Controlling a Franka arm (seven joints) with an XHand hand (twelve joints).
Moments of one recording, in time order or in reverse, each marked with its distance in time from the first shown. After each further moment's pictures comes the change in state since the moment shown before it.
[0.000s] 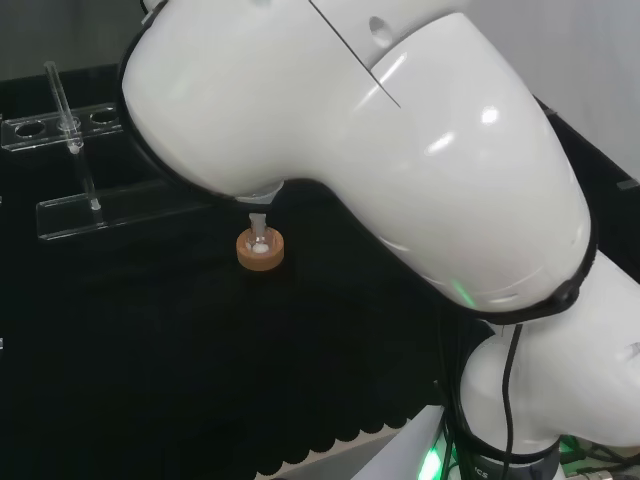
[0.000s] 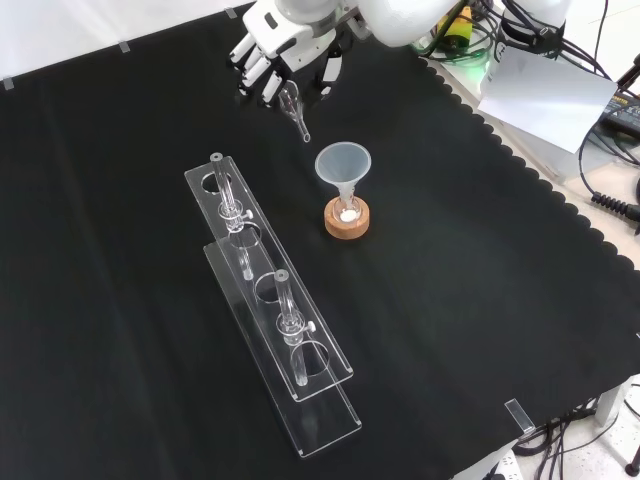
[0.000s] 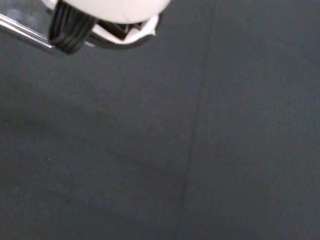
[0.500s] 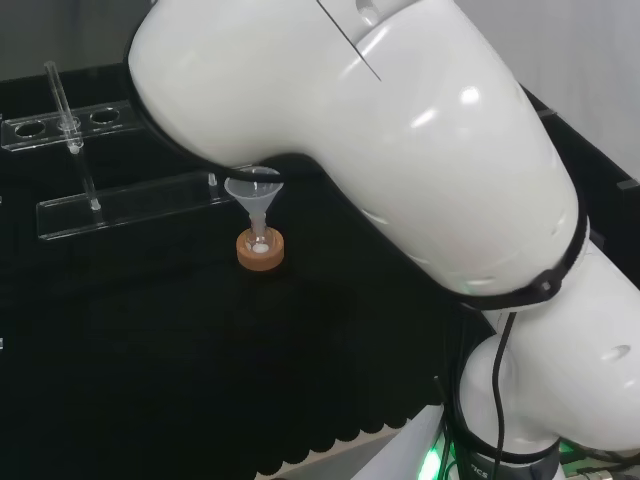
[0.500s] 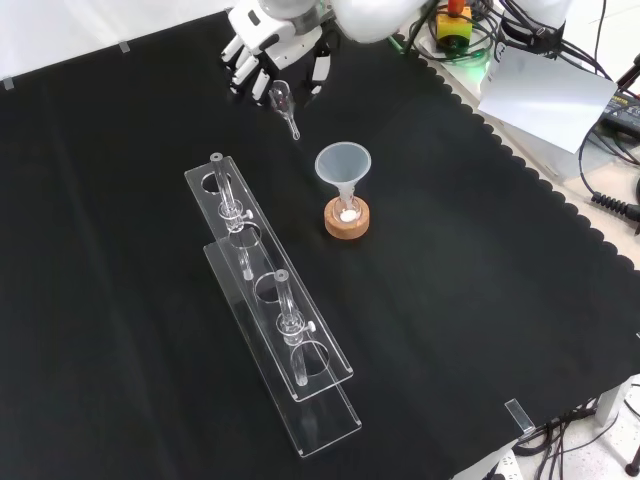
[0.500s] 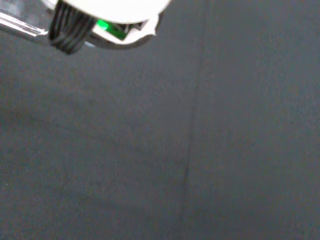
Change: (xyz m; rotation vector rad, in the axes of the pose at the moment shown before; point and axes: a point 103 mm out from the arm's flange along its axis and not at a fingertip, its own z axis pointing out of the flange) arm -0.017 0.010 0.025 0.037 0.086 0.019
